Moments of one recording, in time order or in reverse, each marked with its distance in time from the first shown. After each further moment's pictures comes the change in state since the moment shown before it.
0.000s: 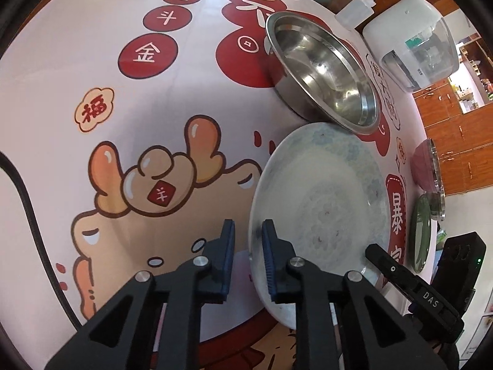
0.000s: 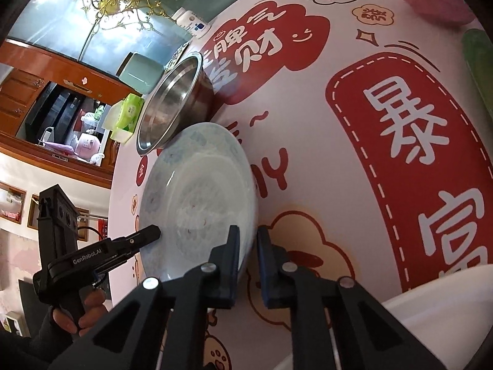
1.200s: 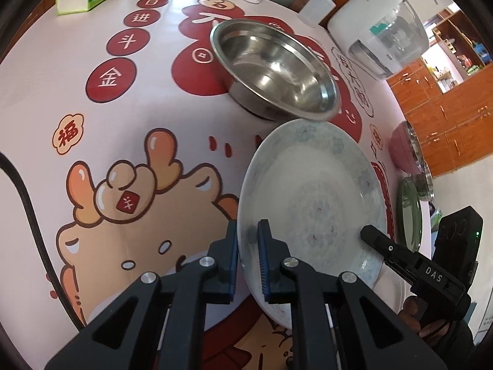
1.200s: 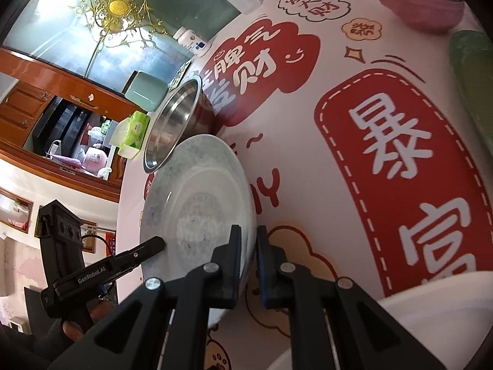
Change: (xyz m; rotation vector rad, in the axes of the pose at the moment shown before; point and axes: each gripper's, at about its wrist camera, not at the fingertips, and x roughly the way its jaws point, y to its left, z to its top) left arm -0.008 -0.029 -0.009 0.135 -0.045 -0.054; right arm -0.020 -0.009 0.003 0.022 -0.073 0.032
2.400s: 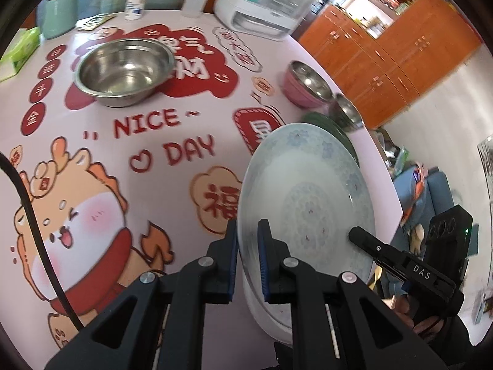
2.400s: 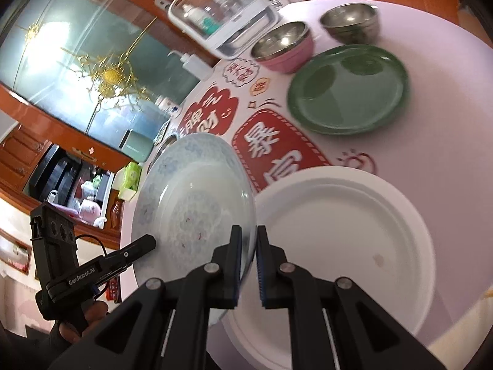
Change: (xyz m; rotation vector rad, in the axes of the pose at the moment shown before) left arm -0.046 -0.131 -0.083 0.310 0.022 -0.146; right arm -0.160 -0.053 -0.105 0.162 -0.266 -0.088
